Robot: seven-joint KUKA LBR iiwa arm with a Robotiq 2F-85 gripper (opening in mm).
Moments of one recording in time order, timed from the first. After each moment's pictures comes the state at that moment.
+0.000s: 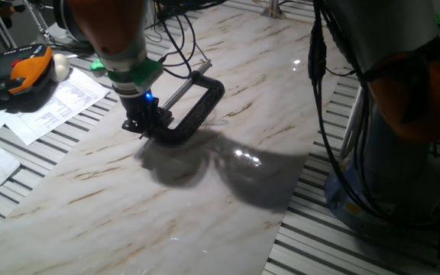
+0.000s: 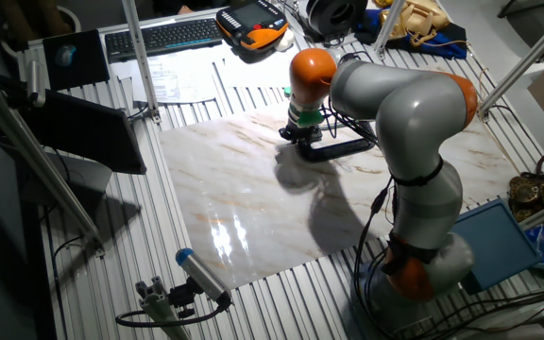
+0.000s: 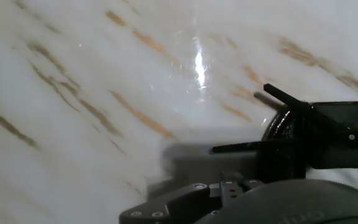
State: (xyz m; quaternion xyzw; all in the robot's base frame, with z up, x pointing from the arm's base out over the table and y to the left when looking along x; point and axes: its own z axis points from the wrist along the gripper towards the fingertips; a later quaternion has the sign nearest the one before) arm 0.572 0.098 0.064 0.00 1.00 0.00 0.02
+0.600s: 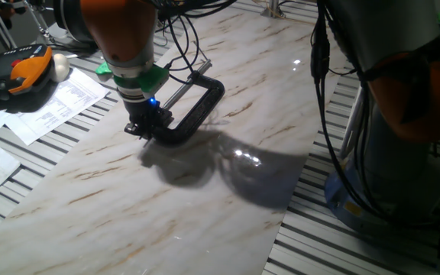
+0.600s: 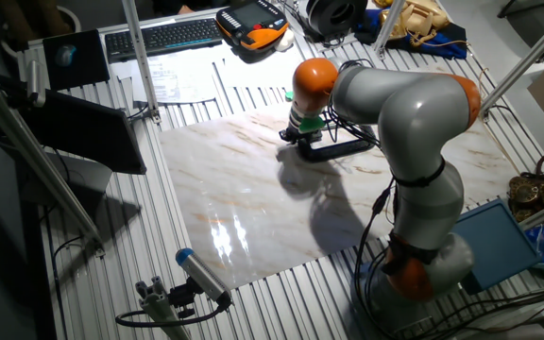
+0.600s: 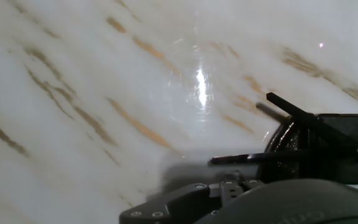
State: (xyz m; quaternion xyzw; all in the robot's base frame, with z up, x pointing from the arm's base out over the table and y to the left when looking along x) arm 0.576 0.094 0.049 -0.01 1.00 0.00 0.04
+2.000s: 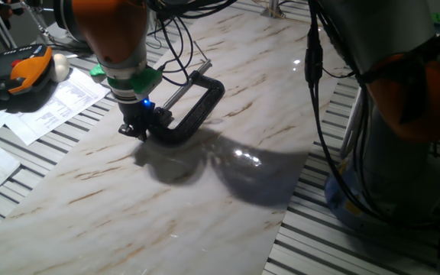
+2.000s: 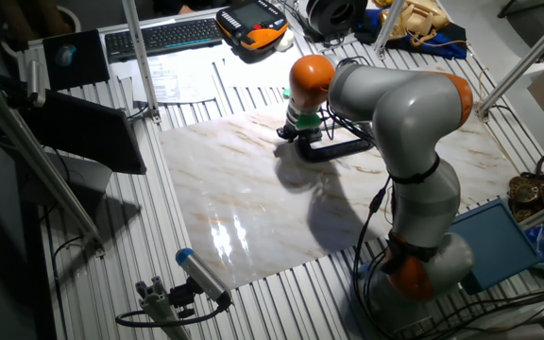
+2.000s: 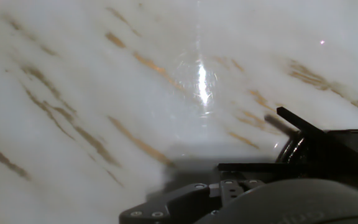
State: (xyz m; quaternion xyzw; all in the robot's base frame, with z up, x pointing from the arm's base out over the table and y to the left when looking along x) arm 0.592 0.099 0.045 0.01 1.00 0.00 0.04
